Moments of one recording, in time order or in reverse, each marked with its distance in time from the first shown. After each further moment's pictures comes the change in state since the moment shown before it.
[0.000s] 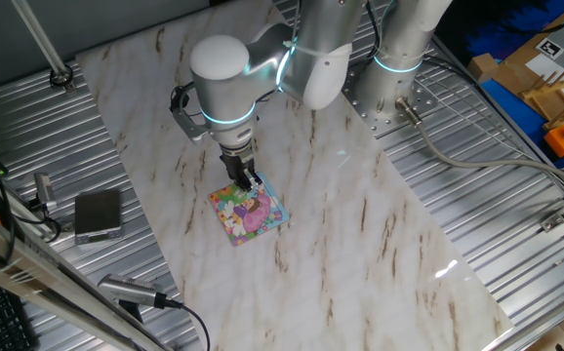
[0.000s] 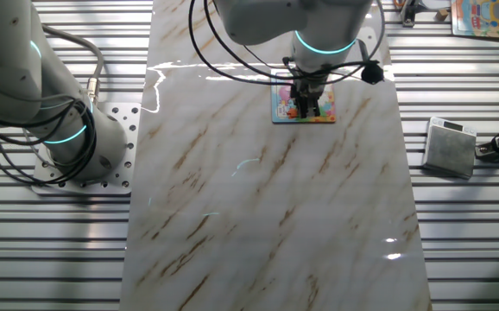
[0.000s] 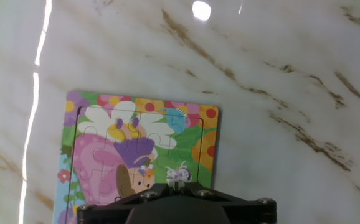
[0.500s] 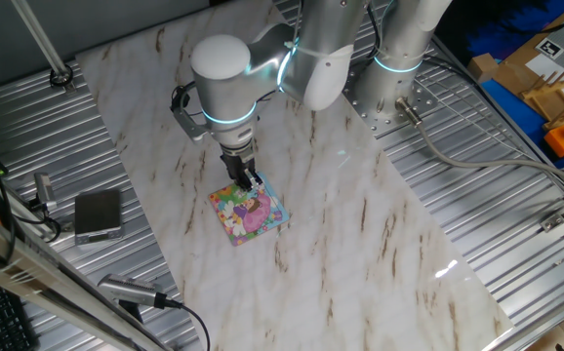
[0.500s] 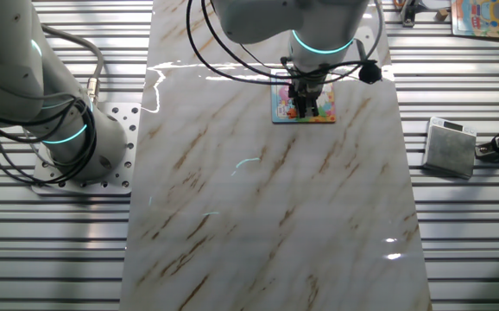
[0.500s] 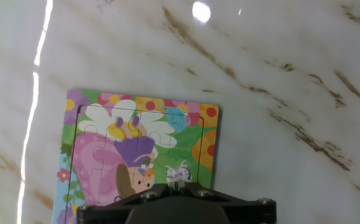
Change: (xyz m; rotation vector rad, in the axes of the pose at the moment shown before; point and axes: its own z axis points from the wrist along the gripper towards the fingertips) arm 0.000 0.000 0.000 0.002 0.008 0.003
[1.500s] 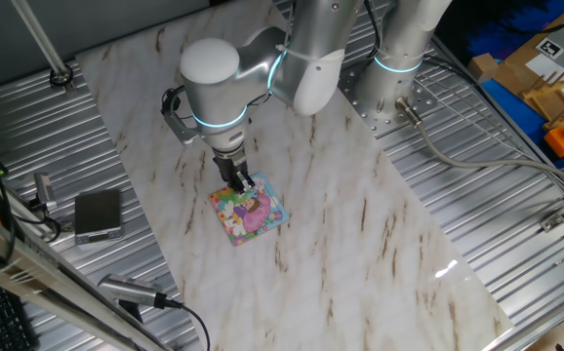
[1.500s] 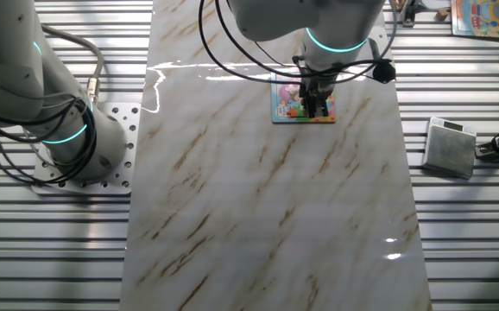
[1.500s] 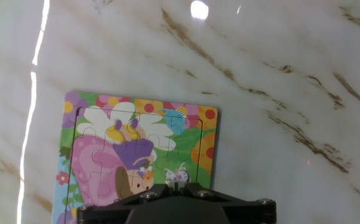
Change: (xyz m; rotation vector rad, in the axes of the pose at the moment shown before) arm -0.019 -0.005 -0.003 -0.001 0.005 0.004
